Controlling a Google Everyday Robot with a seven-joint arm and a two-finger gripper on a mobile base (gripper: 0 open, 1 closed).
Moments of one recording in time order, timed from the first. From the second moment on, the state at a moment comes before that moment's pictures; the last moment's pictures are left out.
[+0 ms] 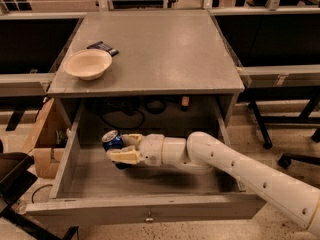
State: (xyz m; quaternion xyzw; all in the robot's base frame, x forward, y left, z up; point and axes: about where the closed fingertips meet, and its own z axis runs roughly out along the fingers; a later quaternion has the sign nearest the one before) arm 0.540 0.124 0.675 -0.42 0.62 0.46 0.48
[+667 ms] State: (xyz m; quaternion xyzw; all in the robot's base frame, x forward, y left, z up) arm 0.540 0.124 0.675 -0.42 0.62 0.46 0.48
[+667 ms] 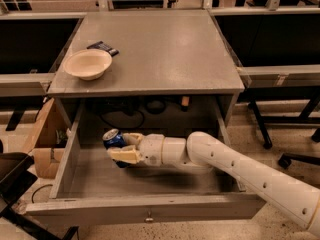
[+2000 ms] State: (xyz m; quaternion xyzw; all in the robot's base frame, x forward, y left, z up) arm 0.540 0.129 0.684 -0.44 0.62 0.45 0.46
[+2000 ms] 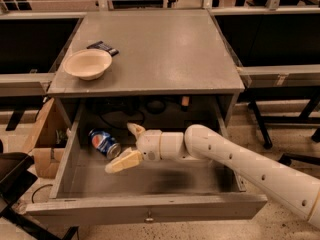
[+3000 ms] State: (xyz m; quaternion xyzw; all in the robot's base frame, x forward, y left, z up) arm 0.564 0.117 0.794 -0.52 0.62 0.42 0.42
